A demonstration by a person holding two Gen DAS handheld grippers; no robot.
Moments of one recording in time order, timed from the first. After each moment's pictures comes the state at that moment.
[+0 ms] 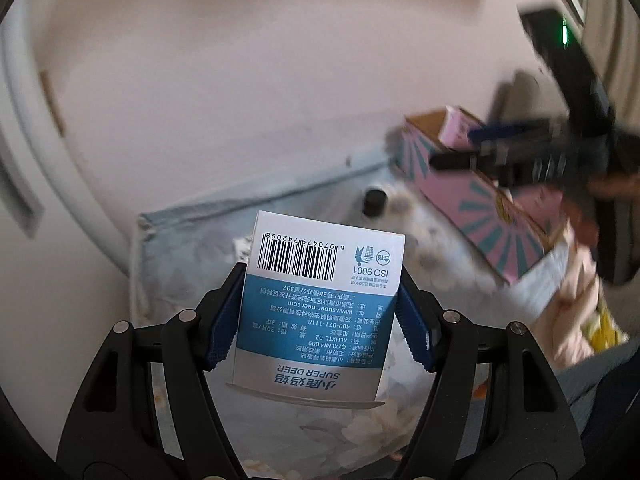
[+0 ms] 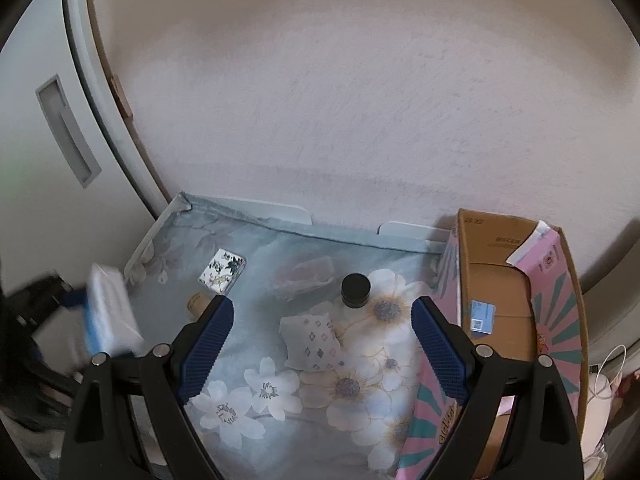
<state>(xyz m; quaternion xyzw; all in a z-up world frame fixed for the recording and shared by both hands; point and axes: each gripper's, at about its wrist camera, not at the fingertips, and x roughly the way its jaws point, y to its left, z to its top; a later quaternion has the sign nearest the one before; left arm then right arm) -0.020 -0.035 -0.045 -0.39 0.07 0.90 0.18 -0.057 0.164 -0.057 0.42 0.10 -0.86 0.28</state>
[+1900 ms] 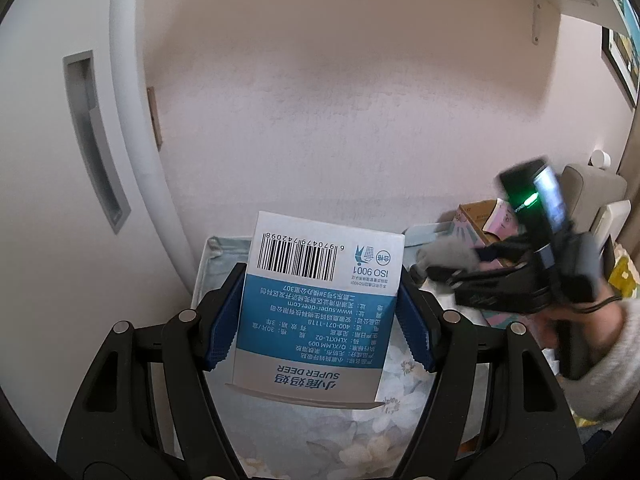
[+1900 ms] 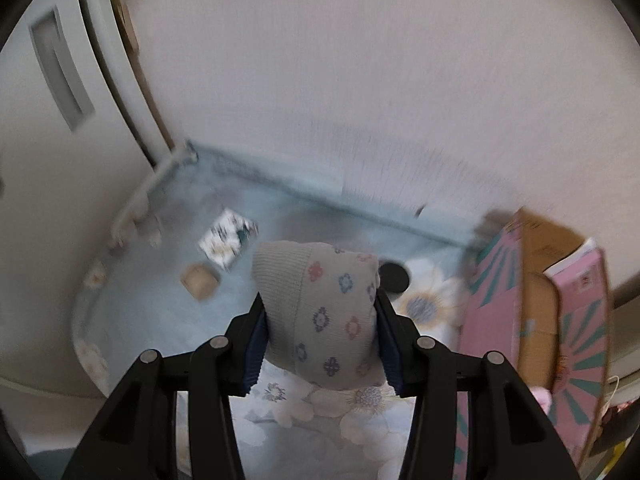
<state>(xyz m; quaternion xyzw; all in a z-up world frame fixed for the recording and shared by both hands) -0.006 -0.067 0.012 -0.32 -0.01 0.94 0.07 -0.073 0.115 -0.087 0.45 0.16 -0.83 0.29</state>
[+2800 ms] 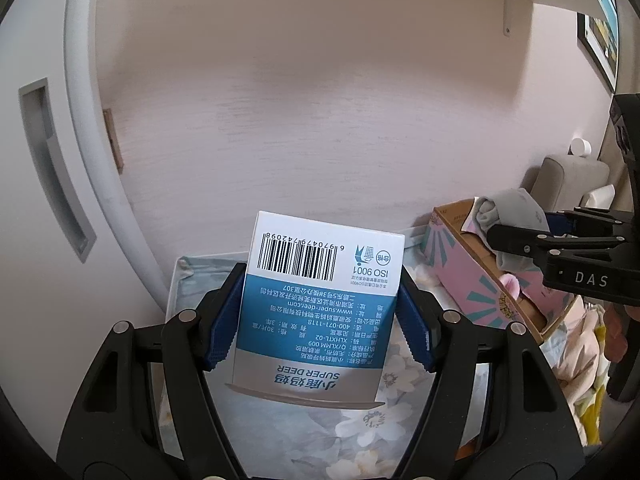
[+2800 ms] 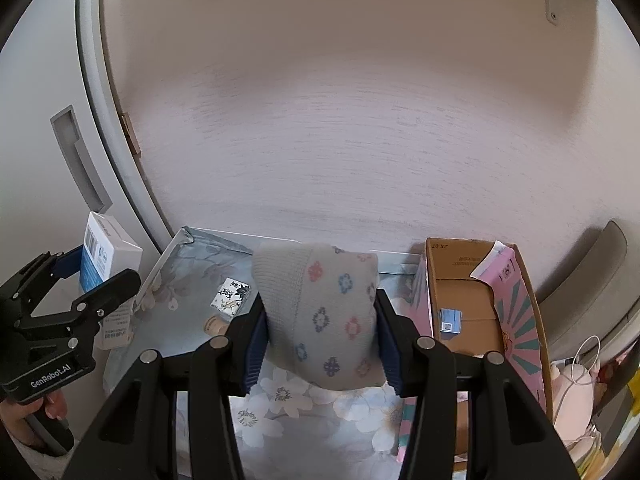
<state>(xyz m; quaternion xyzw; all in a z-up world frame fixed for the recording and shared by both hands) -0.031 -0.051 0.009 -0.31 0.01 0.94 0.12 -0.013 0.157 -0.001 0.37 0.09 -0.90 0.23</state>
